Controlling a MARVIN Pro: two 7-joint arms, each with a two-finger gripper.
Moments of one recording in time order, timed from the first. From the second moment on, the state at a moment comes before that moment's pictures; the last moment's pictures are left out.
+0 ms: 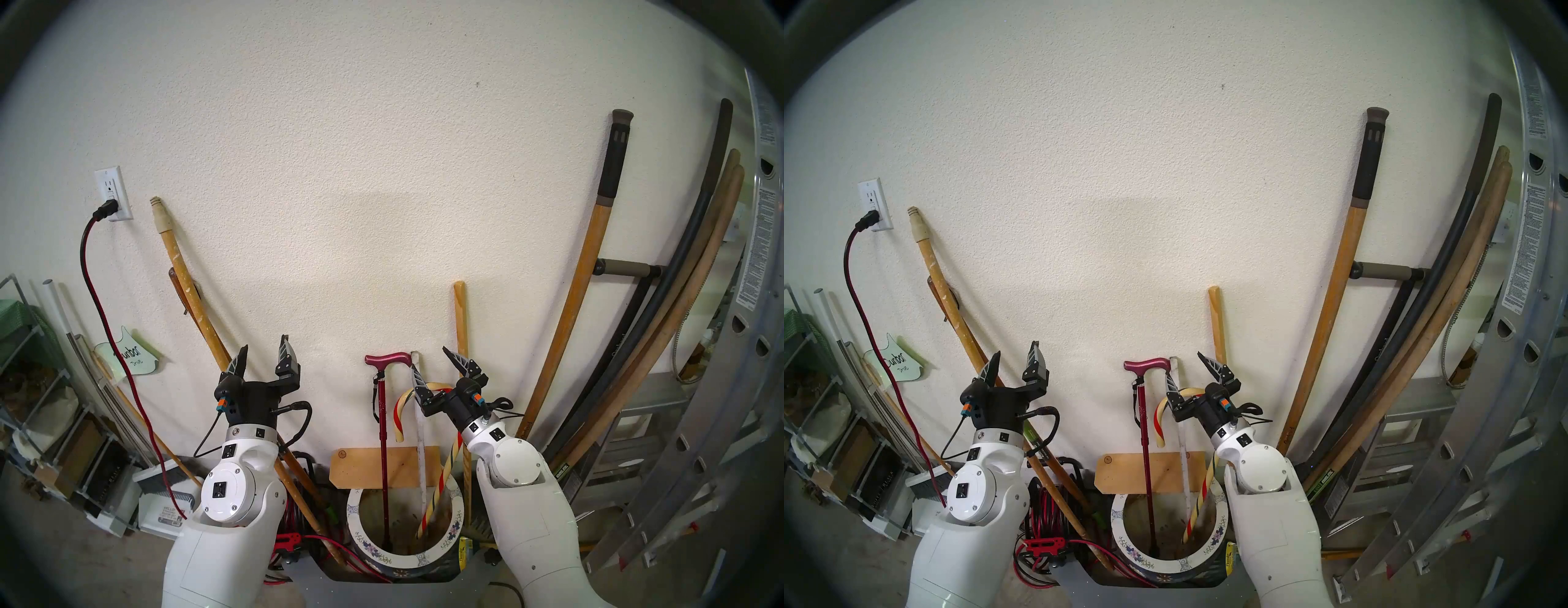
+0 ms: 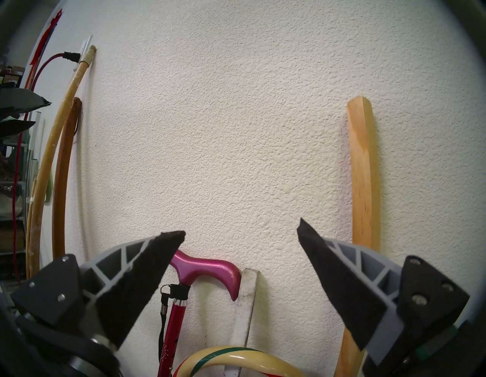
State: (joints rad) left arm 1.86 -1.41 -1.52 -1.80 -0.42 -0.38 0.13; right arm -1.55 -1.61 1.58 -1.33 -0.14 -0.41 0.44
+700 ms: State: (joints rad) left arm 1.86 -1.41 -1.52 -1.80 -0.42 -0.38 0.13; right arm -1.67 -1.54 1.68 -1.36 -0.09 -0.37 0.50
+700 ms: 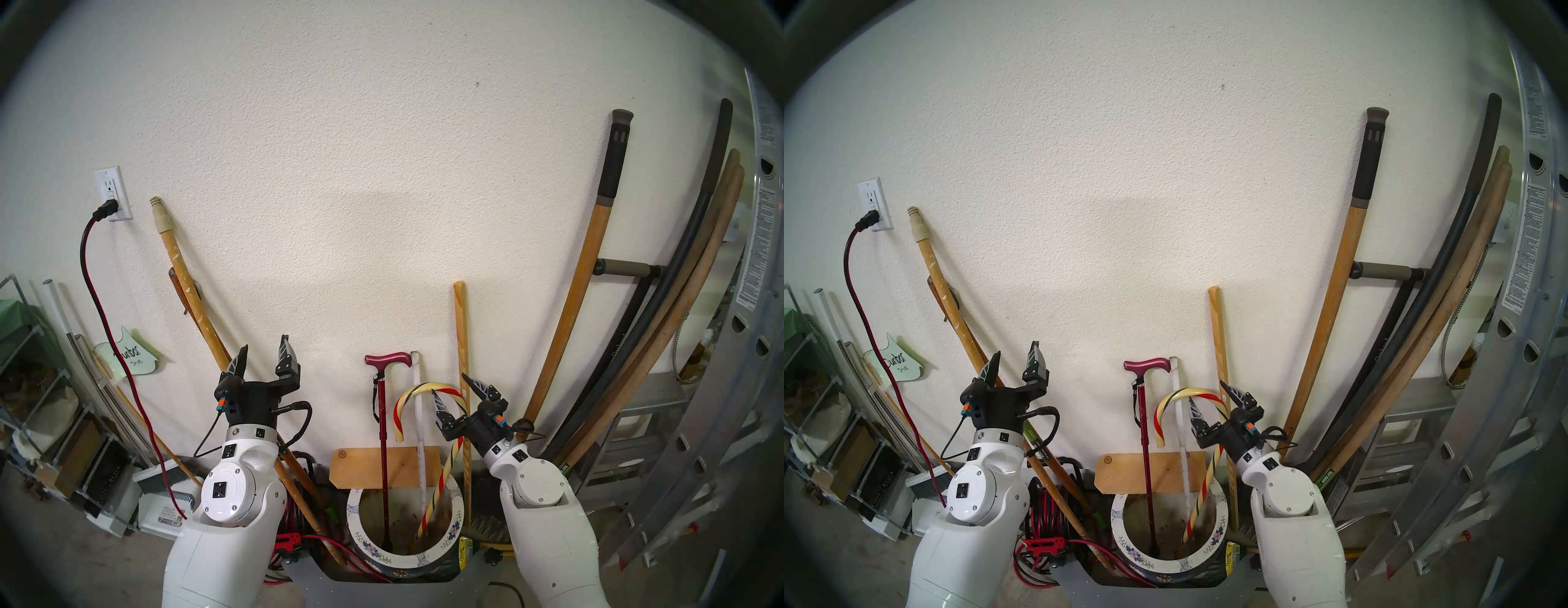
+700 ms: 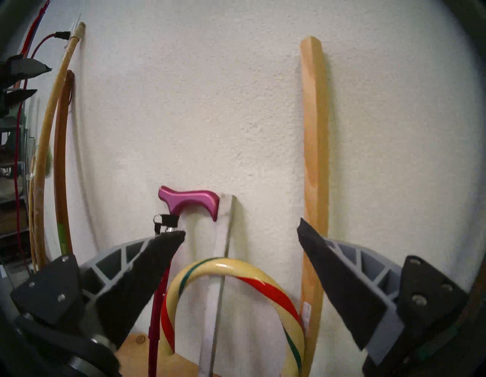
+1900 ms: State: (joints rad) left arm 1.86 -1.41 -1.52 -1.80 -0.42 -0.38 0.13; right arm -1.61 -1.46 1.64 -1.16 -0.67 -0.76 0.18
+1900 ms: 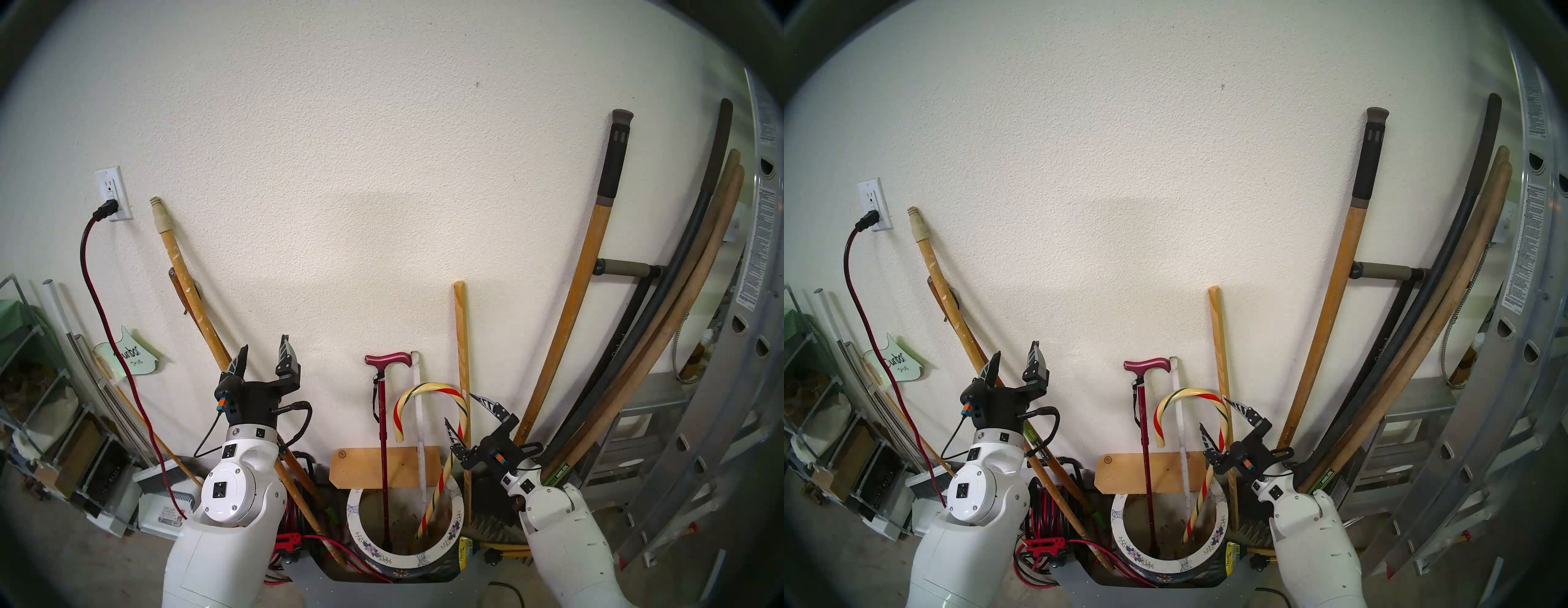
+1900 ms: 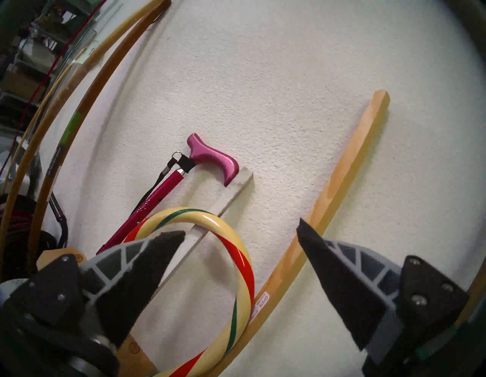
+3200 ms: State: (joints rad) left arm 1.86 -1.41 -1.52 -1.80 -0.42 -0.38 0.13; right arm -1.27 -1.46 1.54 -0.73 -1.23 -0.71 -0.24
